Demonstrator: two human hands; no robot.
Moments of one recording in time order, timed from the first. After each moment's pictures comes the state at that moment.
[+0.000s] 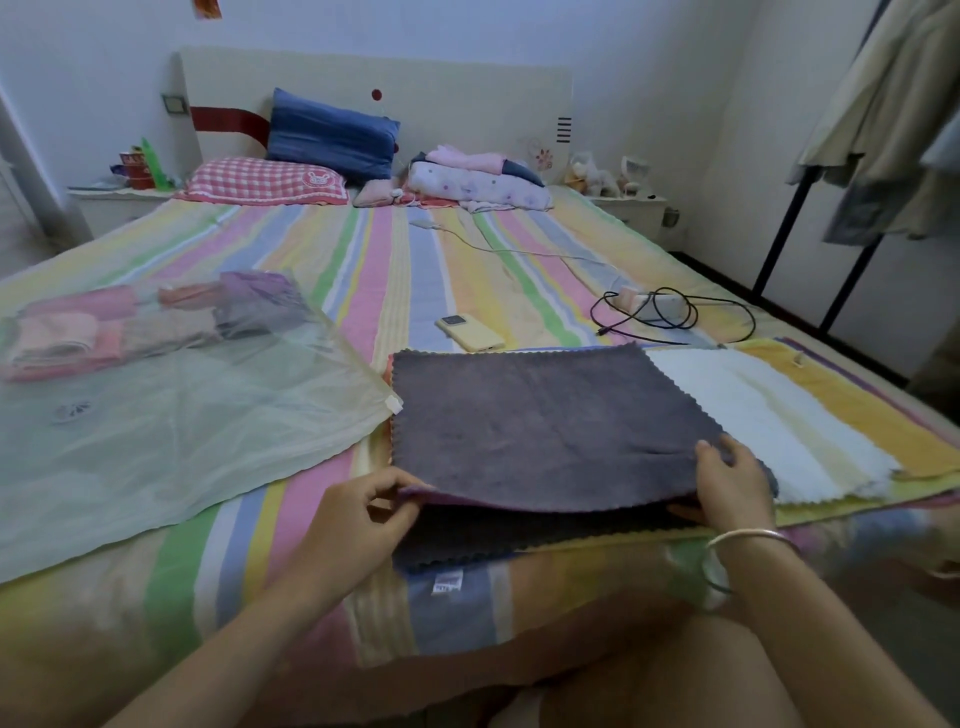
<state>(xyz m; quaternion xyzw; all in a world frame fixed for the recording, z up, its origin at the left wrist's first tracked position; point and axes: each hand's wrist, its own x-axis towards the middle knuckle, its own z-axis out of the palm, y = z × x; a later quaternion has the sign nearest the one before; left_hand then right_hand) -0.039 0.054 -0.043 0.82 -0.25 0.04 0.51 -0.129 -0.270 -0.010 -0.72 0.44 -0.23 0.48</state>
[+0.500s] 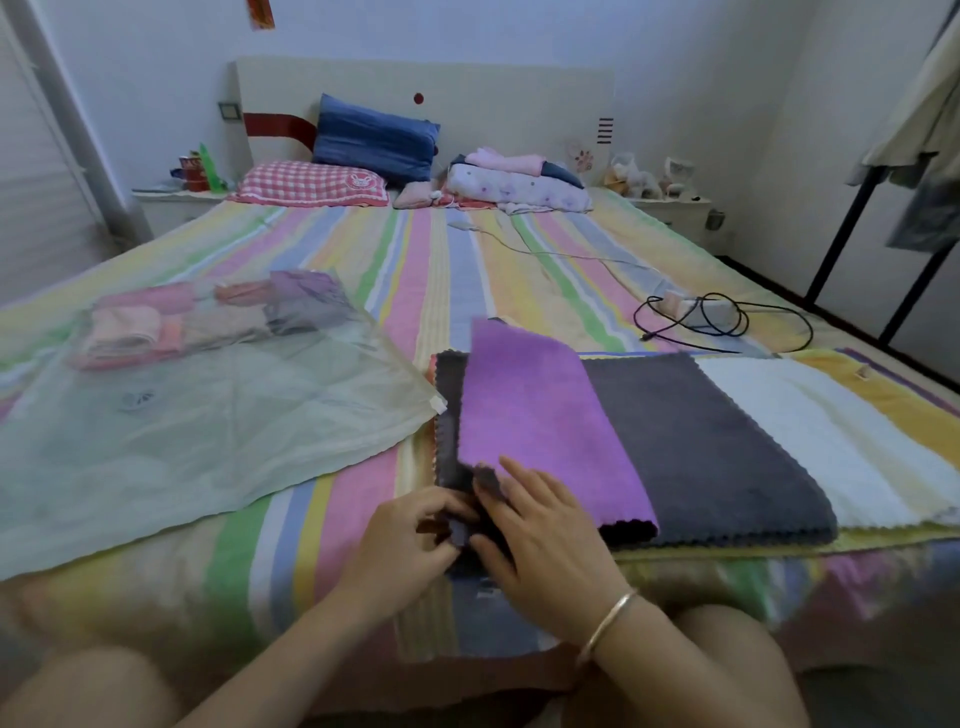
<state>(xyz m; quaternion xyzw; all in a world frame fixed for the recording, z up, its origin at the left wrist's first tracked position) -0.046 0.061 -0.056 0.81 -0.29 0.01 0.51 -0.101 -0.110 -0.043 -0.97 -0.13 -0.21 0.03</state>
